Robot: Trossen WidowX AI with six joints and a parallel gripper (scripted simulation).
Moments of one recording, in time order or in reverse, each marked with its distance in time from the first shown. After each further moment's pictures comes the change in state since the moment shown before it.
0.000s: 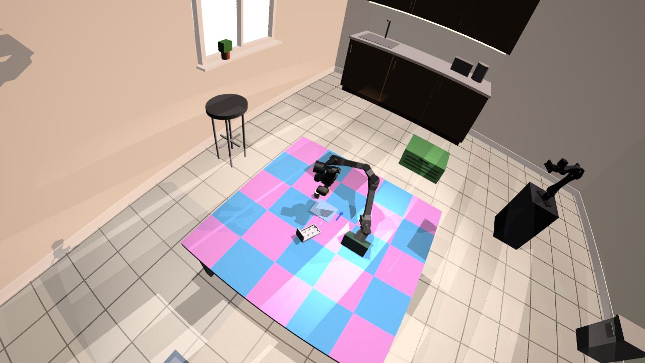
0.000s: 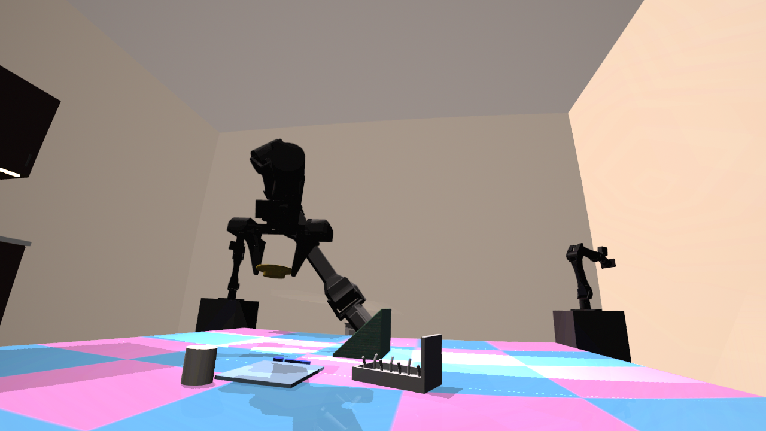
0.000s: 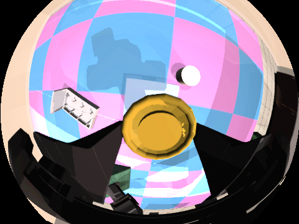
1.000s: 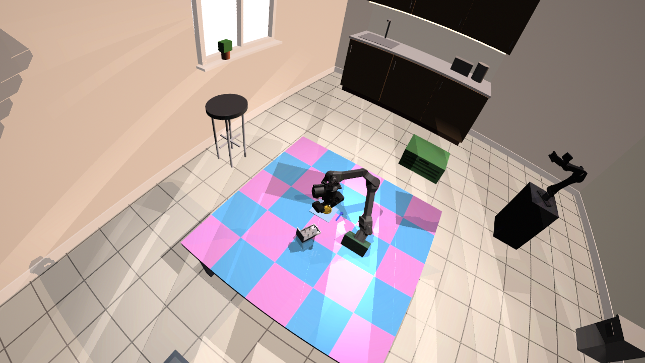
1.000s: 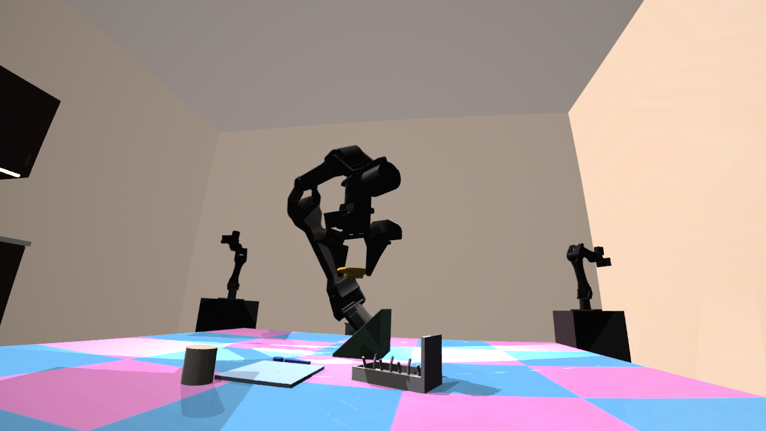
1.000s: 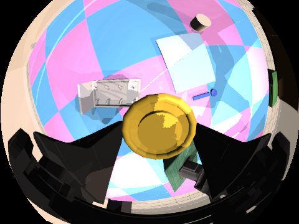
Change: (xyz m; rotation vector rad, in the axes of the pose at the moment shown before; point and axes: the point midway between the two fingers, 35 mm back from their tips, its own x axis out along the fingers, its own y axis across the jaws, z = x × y) arm -0.016 0.134 -0.069 0.501 0.079 -0.007
